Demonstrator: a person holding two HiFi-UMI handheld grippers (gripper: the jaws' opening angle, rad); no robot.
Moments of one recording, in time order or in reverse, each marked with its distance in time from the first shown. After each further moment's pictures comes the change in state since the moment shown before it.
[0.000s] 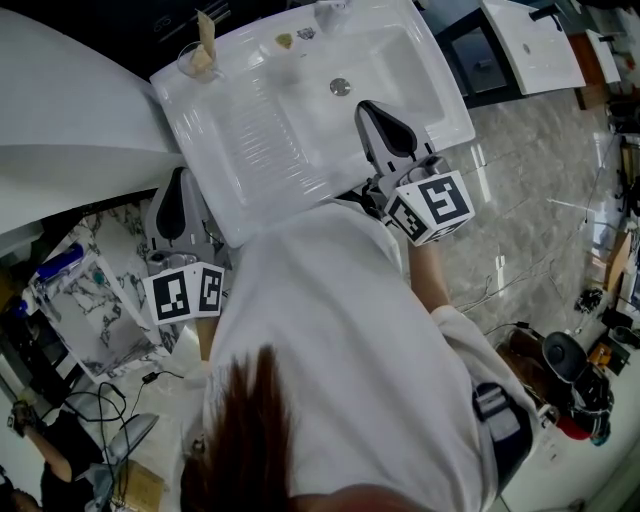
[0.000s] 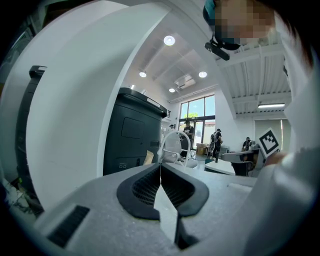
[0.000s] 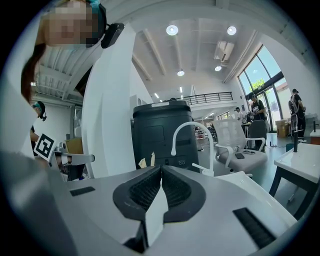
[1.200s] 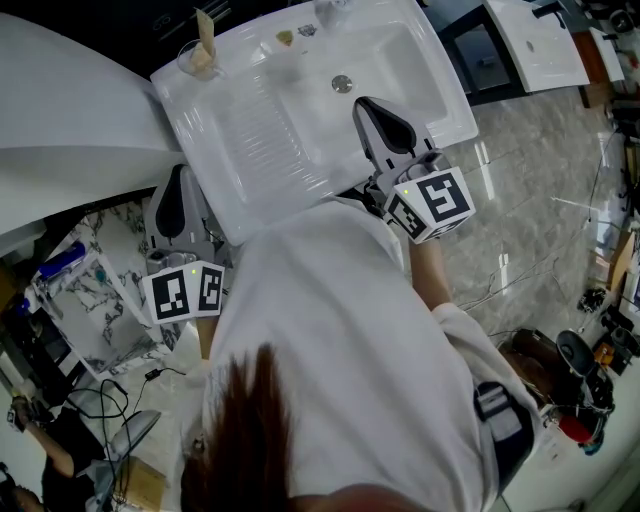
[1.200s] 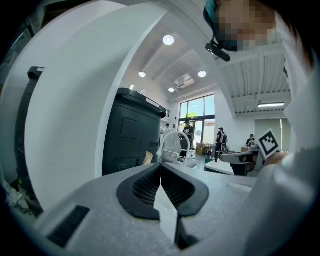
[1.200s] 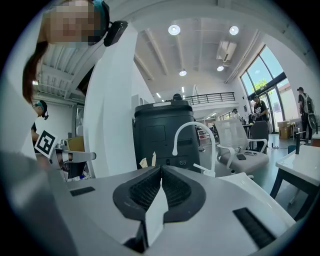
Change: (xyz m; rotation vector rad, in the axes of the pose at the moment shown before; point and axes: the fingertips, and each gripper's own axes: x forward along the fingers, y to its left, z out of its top) left arm 0.001 -0.003 0.003 0.006 0.002 -0.001; right arm 0.003 0.003 0.000 -0.023 0.003 0.025
